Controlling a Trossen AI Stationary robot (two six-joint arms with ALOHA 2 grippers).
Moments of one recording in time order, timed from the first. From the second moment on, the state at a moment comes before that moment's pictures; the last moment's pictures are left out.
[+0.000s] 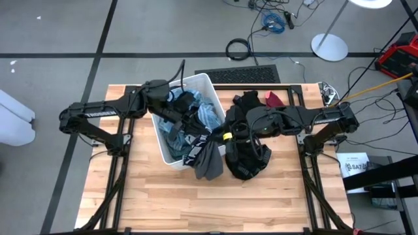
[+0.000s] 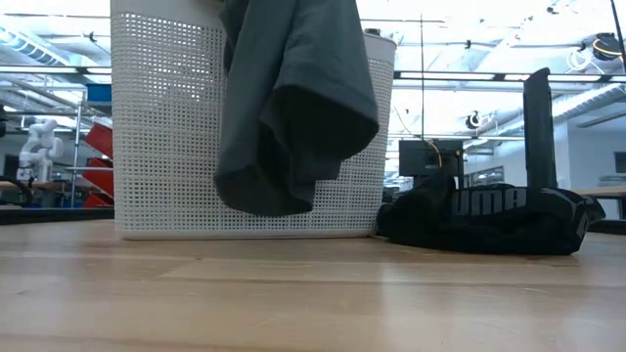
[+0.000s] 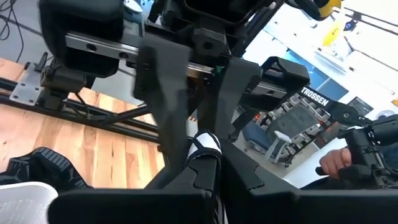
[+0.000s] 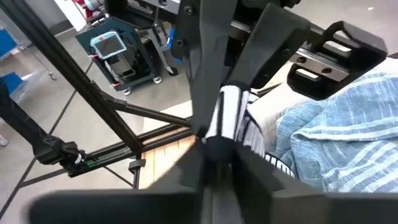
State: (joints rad) left arm 0.11 1.35 1.41 -0.17 0.60 -0.56; right arm 0.22 1.55 1.76 -0.56 0.21 0.46
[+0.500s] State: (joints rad) left arm 0.15 1.34 1.41 -0.17 0.74 -0.51; right arm 0.26 1.43 1.86 -0.57 0.16 0.38
